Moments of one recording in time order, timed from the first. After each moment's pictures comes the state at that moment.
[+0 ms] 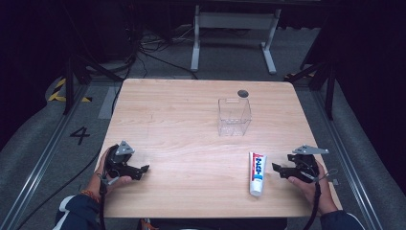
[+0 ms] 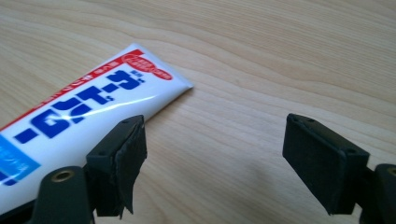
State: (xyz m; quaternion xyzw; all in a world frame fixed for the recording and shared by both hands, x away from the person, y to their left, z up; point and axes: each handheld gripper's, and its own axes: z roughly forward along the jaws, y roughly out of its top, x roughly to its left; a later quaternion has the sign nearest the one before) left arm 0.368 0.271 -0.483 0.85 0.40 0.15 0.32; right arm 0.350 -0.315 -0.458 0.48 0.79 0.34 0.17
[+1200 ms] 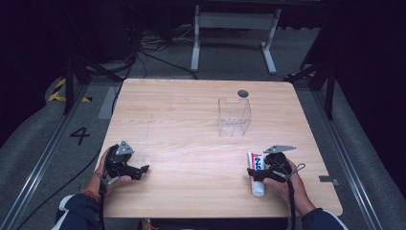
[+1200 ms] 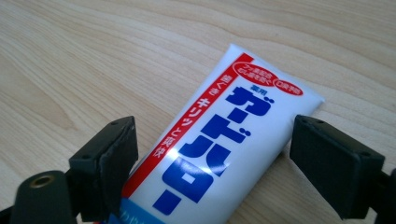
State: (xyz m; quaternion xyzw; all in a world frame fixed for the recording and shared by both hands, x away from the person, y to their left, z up) left arm 0.369 0.271 -0.483 0.85 0.39 0.15 0.32; right arm 0.358 -0.241 -0.464 0.48 0.82 0.31 0.11
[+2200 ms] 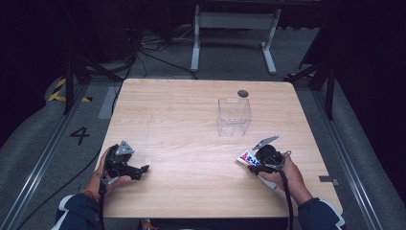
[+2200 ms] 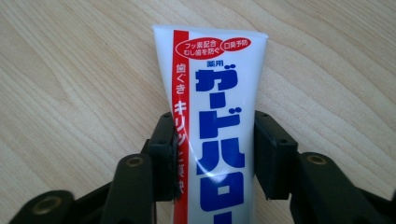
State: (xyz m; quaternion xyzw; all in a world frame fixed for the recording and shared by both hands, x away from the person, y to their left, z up) left arm 0.369 0.271 -0.483 0.85 0.39 0.15 0.32; right arm 0.380 -0.221 -0.449 0.39 0.89 0.20 0.10
